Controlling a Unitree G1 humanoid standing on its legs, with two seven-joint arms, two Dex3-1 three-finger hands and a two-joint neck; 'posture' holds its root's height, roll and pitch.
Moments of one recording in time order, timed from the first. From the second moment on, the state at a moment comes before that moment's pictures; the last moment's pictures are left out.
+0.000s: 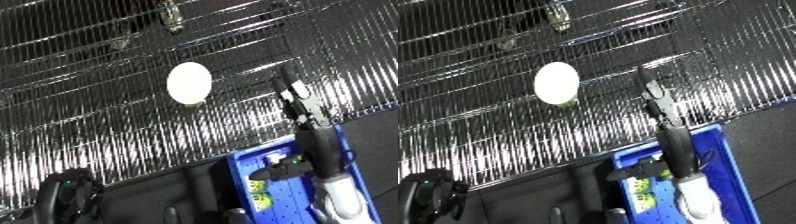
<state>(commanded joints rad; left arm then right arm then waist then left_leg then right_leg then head) -0.22 0.39 -0.18 0.19 -0.73 -0.21 -0.06 -0.32 -0.45 0.16 -0.04 0.26 -0.32 -0.09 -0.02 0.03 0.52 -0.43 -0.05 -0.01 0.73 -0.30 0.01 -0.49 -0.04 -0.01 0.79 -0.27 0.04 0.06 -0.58</state>
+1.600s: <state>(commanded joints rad) -0.34 0.43 -0.21 0.14 -0.72 -0.16 -0.02 -0.60 -0.45 0.23 0.18 0.35 -0.27 -0.21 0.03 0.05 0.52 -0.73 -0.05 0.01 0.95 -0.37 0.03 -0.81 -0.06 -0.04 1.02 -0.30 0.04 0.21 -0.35</state>
